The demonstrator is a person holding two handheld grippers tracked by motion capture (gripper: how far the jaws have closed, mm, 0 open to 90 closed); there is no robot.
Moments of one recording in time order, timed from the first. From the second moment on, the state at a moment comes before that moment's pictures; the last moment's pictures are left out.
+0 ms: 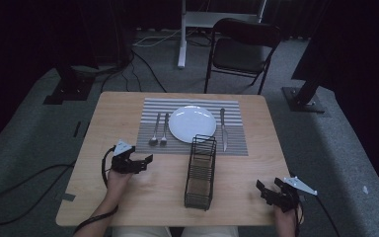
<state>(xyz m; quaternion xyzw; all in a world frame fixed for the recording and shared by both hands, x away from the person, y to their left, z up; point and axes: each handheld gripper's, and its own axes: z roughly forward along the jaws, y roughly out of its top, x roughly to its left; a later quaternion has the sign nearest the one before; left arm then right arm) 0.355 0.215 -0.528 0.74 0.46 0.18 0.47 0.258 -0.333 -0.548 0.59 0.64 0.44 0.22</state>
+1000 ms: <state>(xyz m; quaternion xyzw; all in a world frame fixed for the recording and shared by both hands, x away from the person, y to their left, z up) 0.257 0.278 -0.524 0.72 0.46 0.18 0.49 0.258 -0.331 -0.548 0.59 0.64 0.43 0.22</state>
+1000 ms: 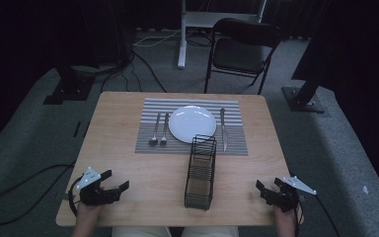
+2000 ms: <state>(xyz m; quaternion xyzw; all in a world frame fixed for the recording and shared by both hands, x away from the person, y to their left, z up) 0.197 0.355 -0.528 0.69 0.51 0.21 0.47 0.259 -0.330 -0.548 0.59 0.64 0.43 0.22</state>
